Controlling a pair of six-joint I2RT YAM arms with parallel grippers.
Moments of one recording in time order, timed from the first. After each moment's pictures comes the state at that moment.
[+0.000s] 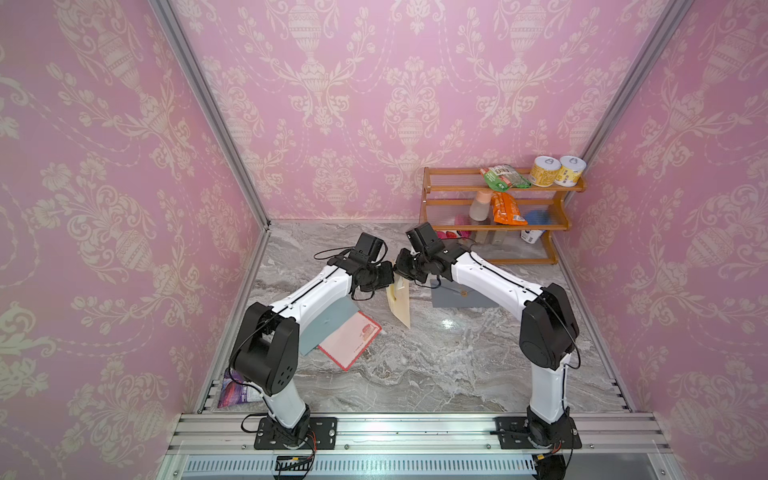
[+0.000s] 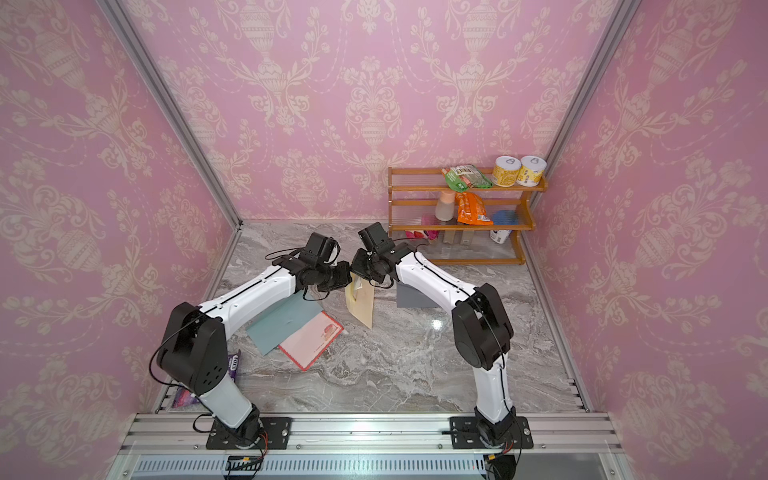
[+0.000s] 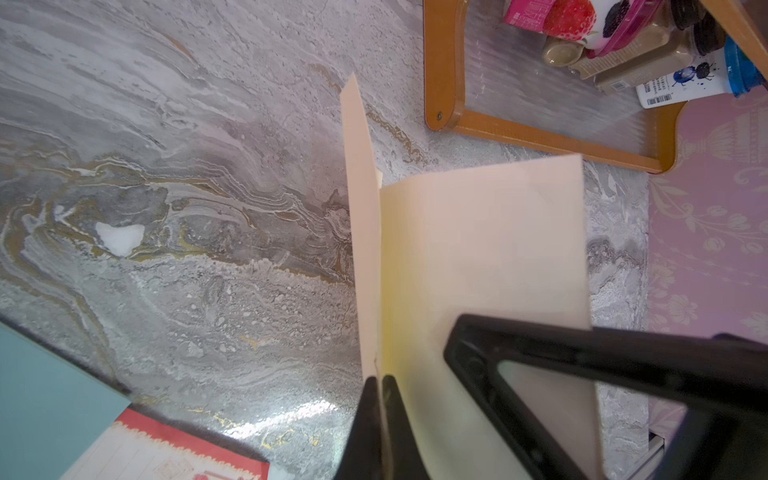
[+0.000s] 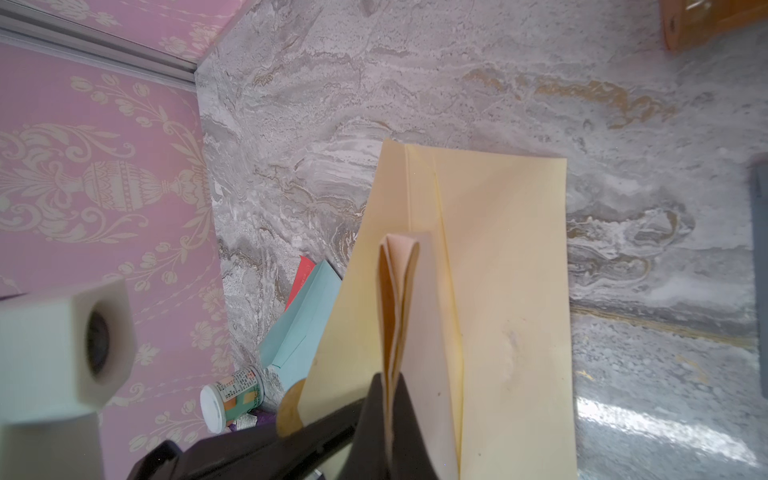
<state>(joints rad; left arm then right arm) -0.46 1.70 1.30 -0.53 0.19 -0.66 0.63 1.99 1.71 -0.58 -0.16 0.97</state>
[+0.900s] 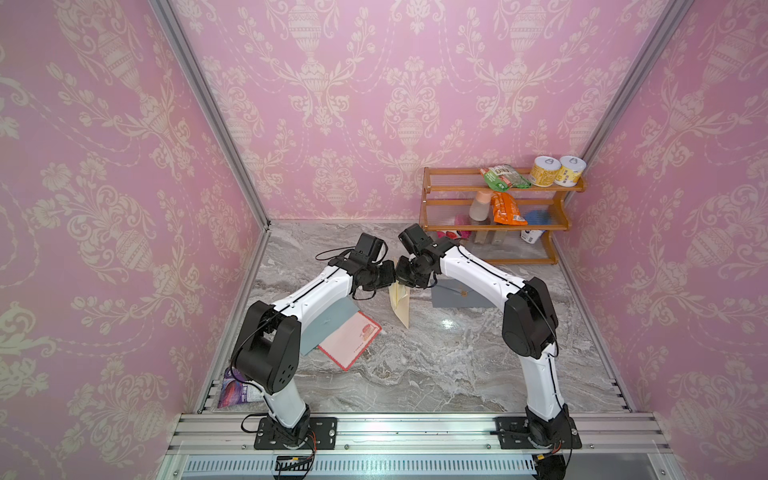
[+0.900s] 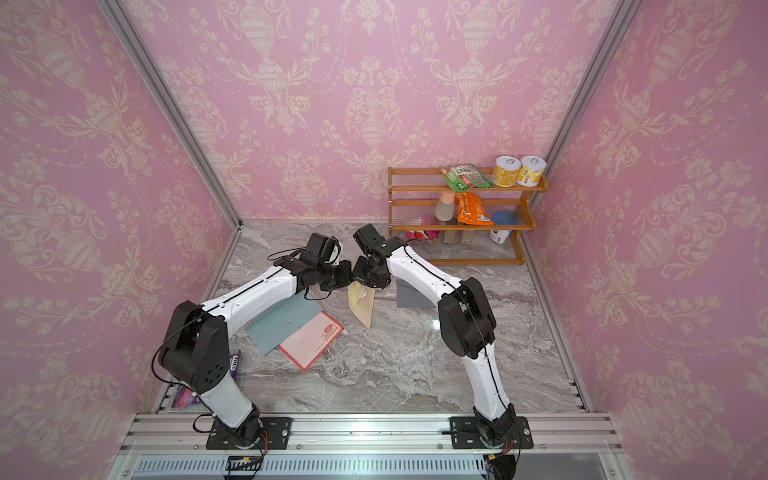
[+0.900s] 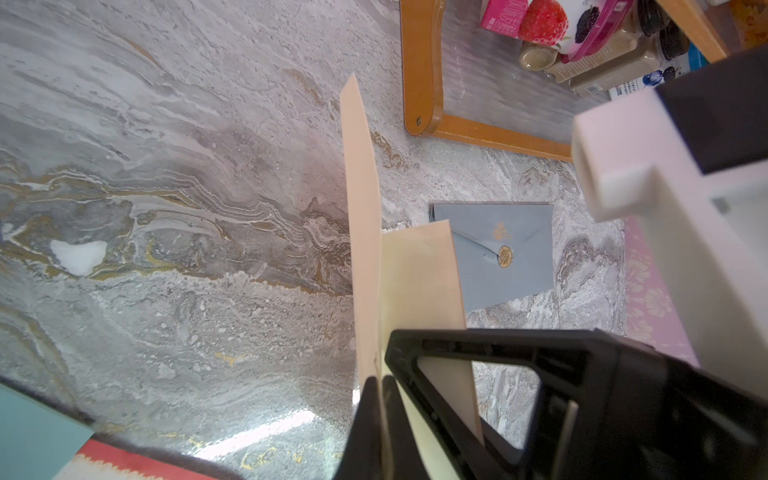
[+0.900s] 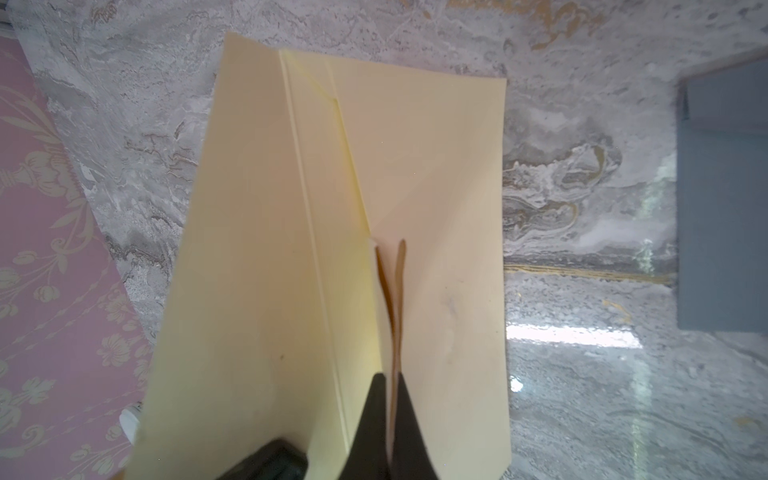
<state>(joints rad) -0.46 1.71 1.29 -0.47 0.23 -0.66 0.63 2.12 1.87 -0.86 -0.14 0.97</state>
